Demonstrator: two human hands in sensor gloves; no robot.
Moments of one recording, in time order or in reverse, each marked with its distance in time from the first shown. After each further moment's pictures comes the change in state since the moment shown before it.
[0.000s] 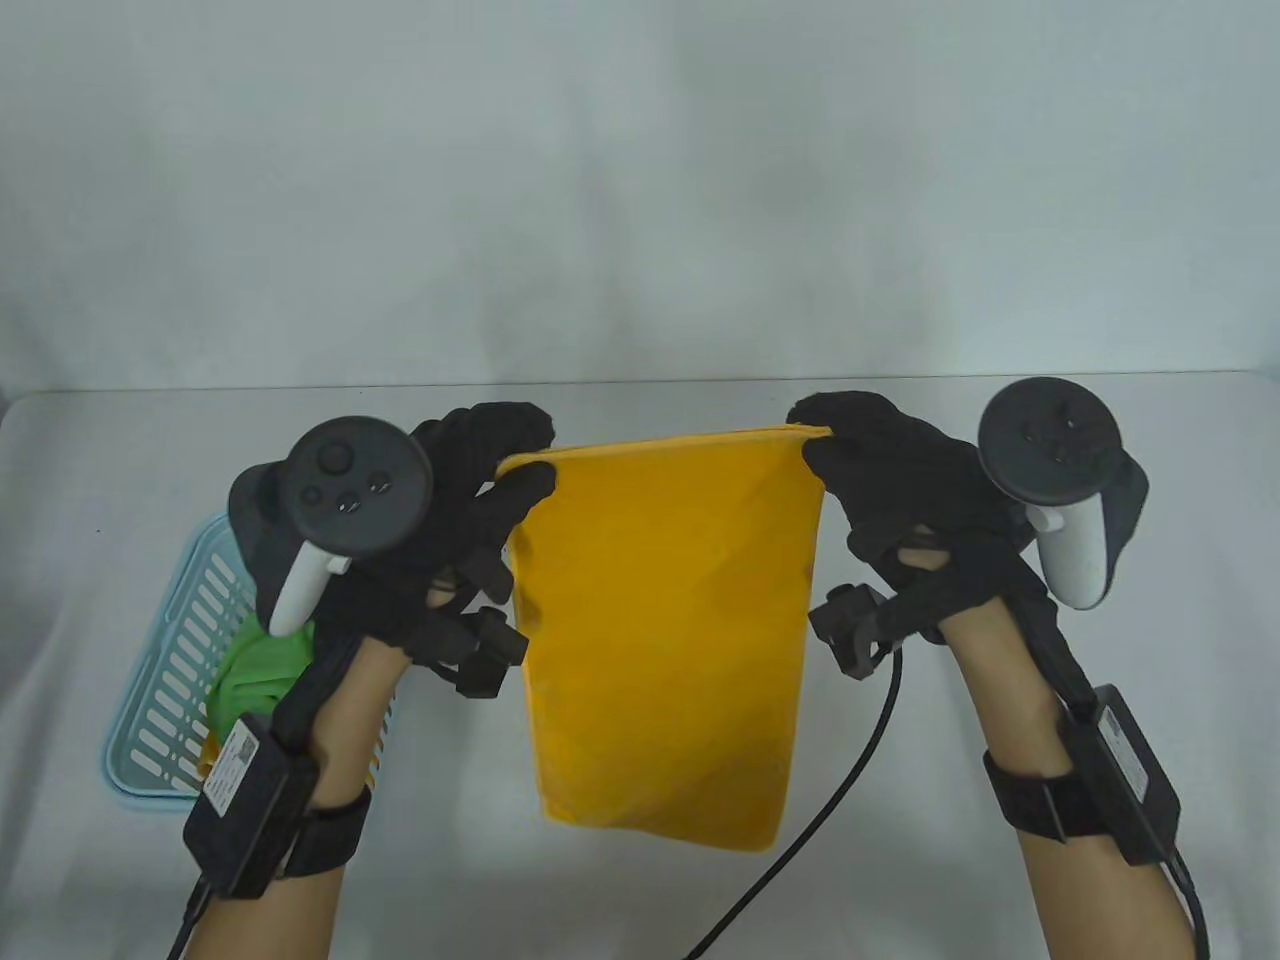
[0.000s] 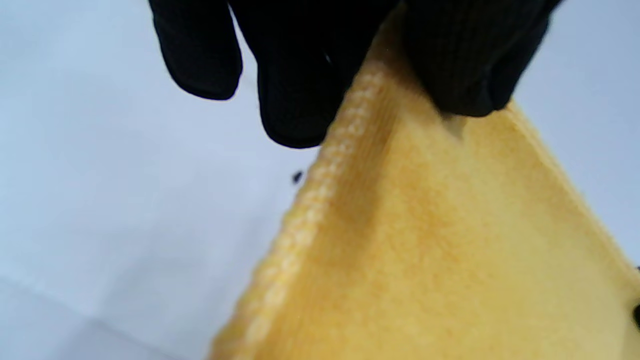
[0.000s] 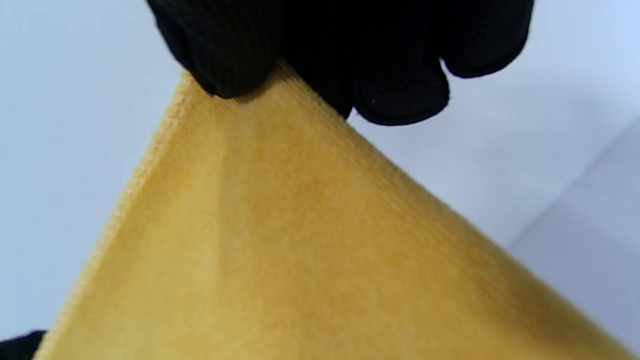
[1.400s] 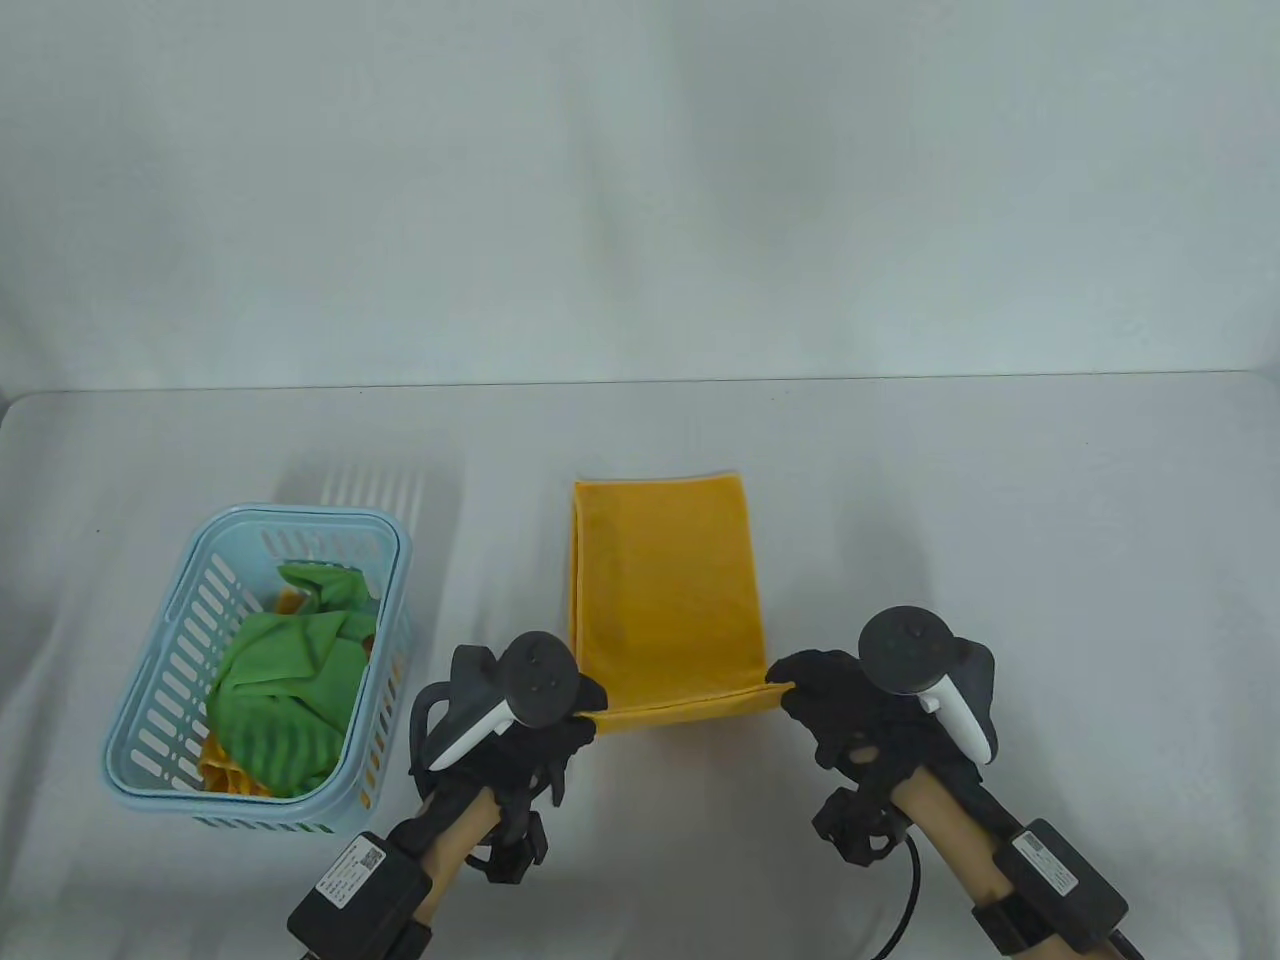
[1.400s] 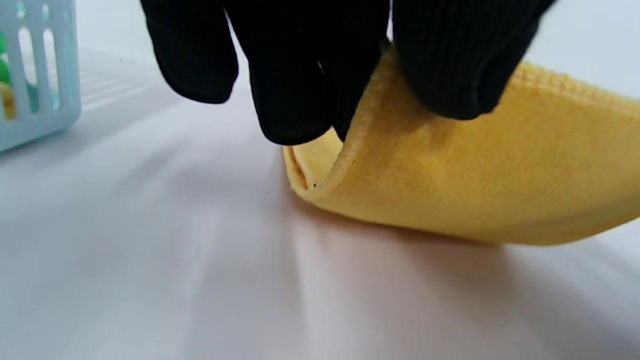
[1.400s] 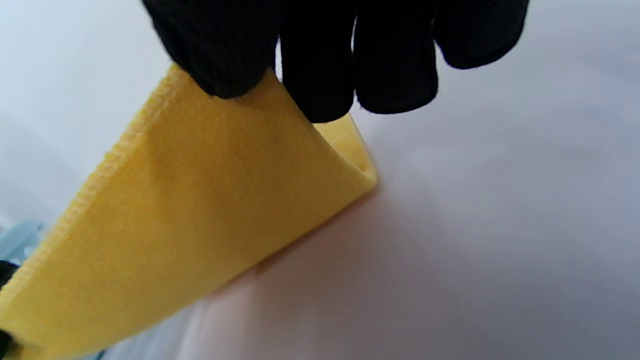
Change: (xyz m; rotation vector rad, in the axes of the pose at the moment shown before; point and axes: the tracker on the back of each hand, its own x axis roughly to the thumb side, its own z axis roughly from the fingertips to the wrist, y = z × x) left_hand -0.088 -0.205 0.084 -0.502 0.105 -0.285; right_hand -0.195 0.119 0.063 0.354 0.171 0.256
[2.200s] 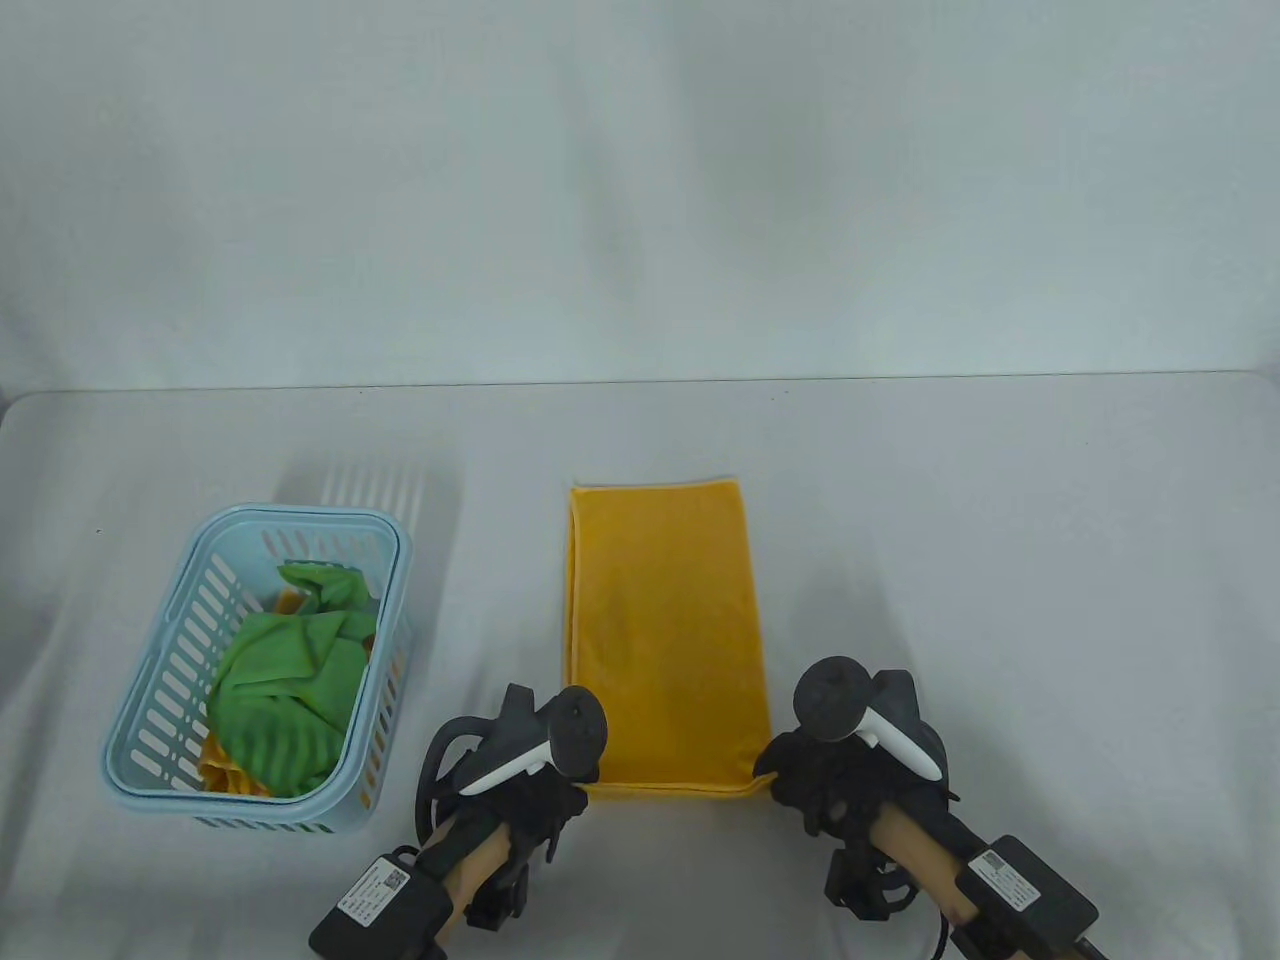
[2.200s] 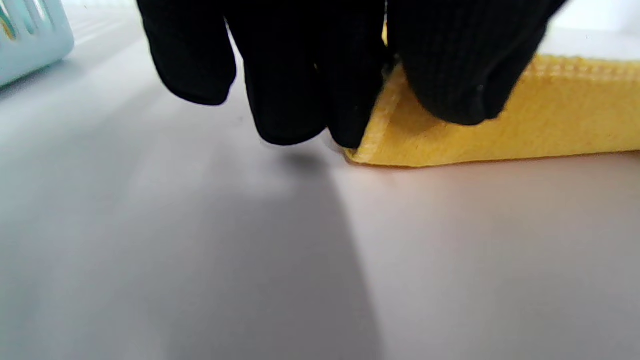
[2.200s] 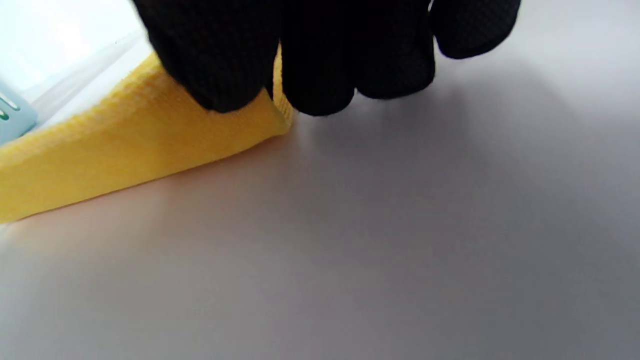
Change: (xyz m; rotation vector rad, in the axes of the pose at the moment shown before) left_hand 0.001 -0.050 -0.006 -0.234 -0.013 -0.215; right_hand -0.014 0.053 -0.004 0.266 0.067 0.313
